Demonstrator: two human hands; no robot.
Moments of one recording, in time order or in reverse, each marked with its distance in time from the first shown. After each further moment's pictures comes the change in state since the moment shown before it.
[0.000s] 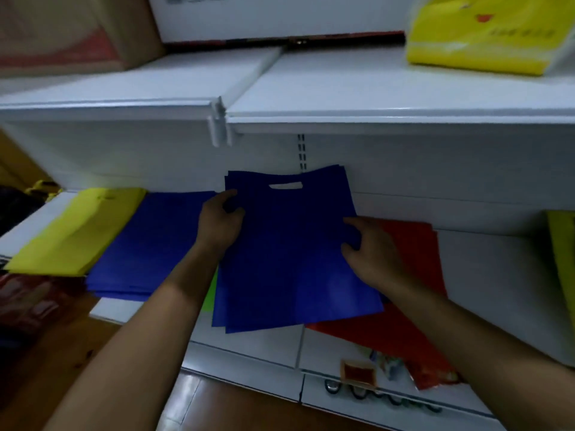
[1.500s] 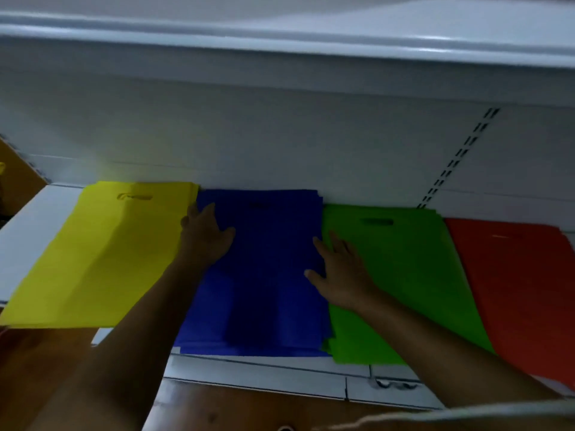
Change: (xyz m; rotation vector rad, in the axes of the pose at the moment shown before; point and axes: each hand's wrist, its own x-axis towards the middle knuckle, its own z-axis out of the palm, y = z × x) left_hand 0.228 -0.255 -0.170 0.521 -0.240 0.014; right_hand 0.115 -0.146 0.318 -0.489 -0.289 0.206
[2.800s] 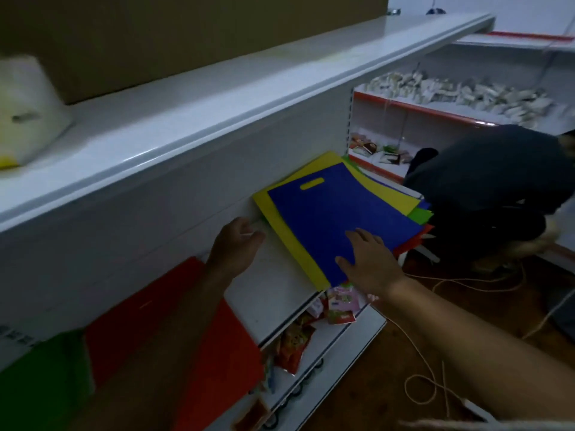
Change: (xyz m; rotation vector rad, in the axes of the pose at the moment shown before) left_hand -0.273 0.669 0.276 -0.335 -0.556 0.635; right_hand -0.323 0.598 -0.196 0.217 0.488 0.675
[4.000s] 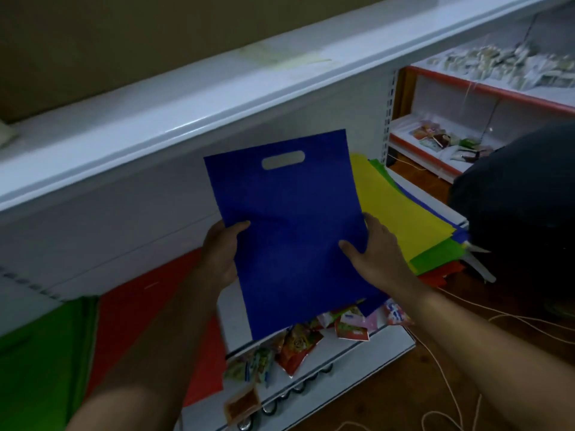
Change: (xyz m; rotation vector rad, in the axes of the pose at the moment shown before) left_hand 0.020 0.038 0.042 -0.796 0.217 -0.318; right_hand 0.080 0.050 -0.035 0.454 0.048 -0.179
